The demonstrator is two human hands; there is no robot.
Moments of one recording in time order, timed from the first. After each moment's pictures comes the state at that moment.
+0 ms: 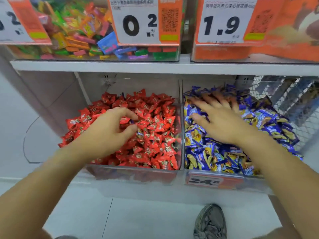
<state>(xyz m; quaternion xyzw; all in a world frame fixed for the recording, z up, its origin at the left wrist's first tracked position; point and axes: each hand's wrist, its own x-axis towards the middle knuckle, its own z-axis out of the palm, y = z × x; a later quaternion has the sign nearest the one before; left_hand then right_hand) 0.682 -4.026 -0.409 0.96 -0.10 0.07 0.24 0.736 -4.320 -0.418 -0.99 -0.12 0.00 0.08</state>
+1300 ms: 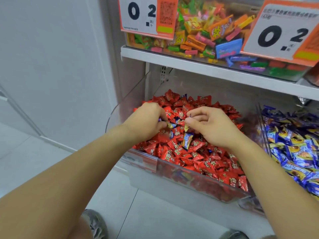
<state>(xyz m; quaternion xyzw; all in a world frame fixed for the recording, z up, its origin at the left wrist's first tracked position) 0.697 -3.929 -0.428 0.97 -0.06 0.10 0.21 0.745 -4.135 -0.422 -0.86 -0.20 0.09 0.45</state>
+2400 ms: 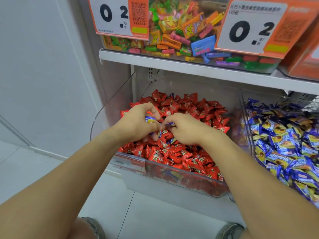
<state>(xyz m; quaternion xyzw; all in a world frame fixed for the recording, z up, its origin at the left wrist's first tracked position) 0.696 -3.945 -0.427 0.86 0.03 -0.03 0.51 0.756 -4.112 -0.432 -0.92 -0.31 0.14 0.19</state>
